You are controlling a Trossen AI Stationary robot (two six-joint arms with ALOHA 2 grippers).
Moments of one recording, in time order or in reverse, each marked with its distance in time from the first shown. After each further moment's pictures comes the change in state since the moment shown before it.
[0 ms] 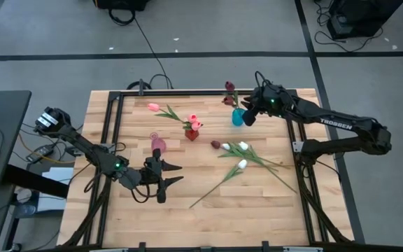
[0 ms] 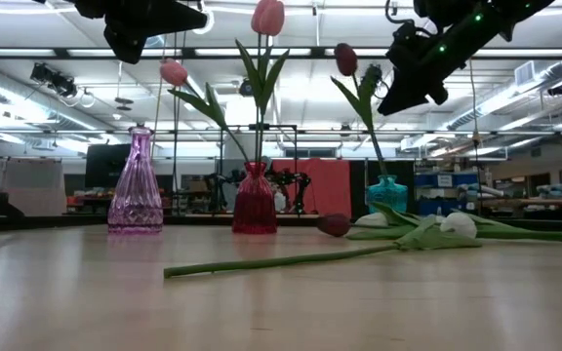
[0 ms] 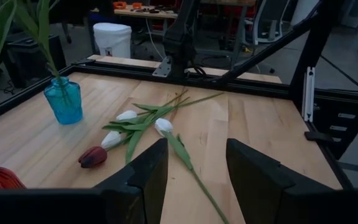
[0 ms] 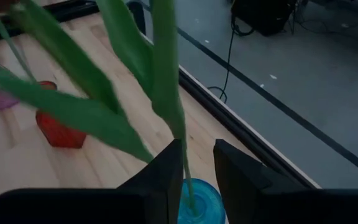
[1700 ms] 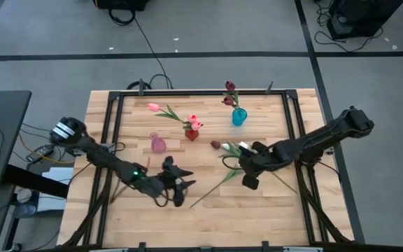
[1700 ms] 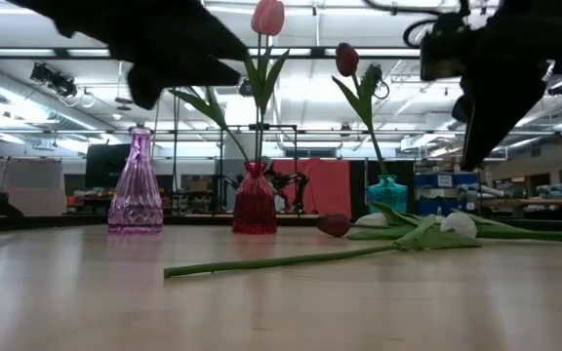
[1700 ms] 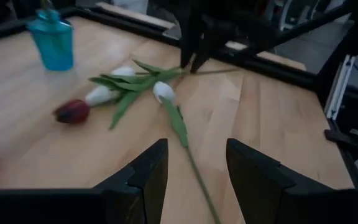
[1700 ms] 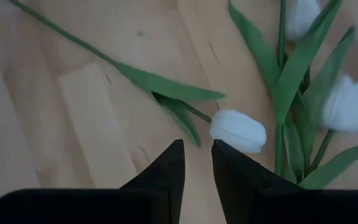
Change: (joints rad) left arm 0.056 0.281 0.121 -0.007 0.016 -0.261; right arm 0.786 0.299 0.042 -0.397 0.000 0.603
